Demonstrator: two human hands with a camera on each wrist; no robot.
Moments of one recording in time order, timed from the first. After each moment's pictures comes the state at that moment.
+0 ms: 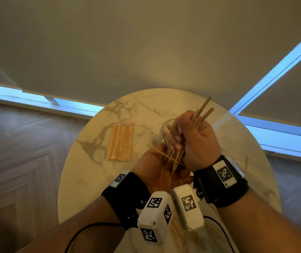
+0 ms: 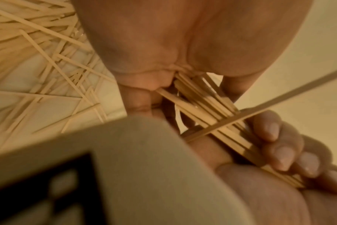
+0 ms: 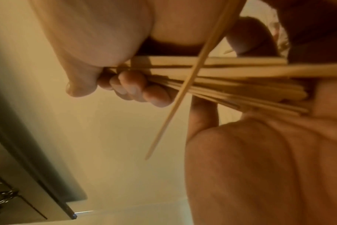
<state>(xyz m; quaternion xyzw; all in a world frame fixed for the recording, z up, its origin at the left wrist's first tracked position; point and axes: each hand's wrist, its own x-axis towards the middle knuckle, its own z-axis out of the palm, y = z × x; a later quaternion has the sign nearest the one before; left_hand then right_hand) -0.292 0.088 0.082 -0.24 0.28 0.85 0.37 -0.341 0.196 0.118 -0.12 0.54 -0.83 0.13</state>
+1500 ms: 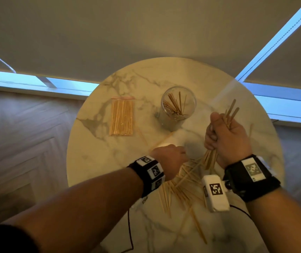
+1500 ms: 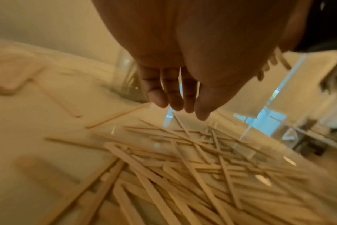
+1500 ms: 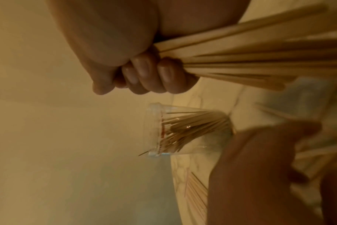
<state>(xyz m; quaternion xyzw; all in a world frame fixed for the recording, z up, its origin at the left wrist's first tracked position) -0.264 0.110 -0.007 0.31 0.91 0.10 0.27 -0.294 0.276 0.061 0.14 0.66 -0.74 0.08</state>
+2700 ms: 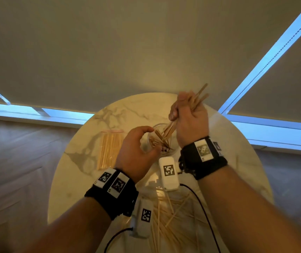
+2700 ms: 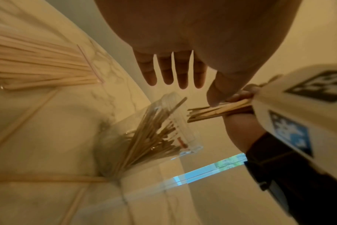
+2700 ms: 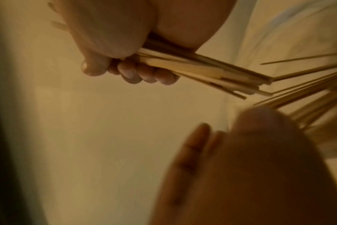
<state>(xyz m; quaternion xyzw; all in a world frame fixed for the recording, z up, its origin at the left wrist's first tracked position) -0.323 0.070 0.064 -0.07 0.86 0.51 -0.01 -0.404 0.208 0.106 0.01 0.66 -0.75 -0.08</state>
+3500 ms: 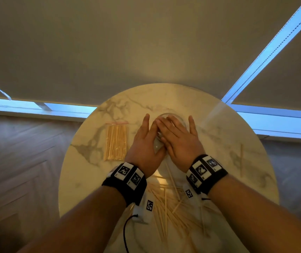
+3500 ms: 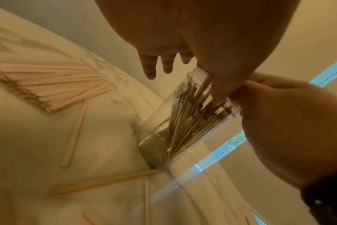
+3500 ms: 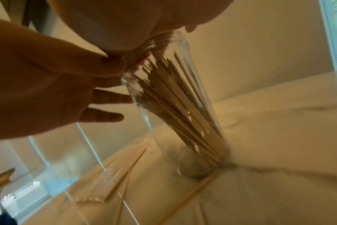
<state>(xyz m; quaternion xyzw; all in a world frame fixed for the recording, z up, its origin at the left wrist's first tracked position) -0.317 0.067 0.033 0.04 0.91 0.40 0.06 -0.350 0.231 0.030 -0.30 0.95 -0.12 -0.02</state>
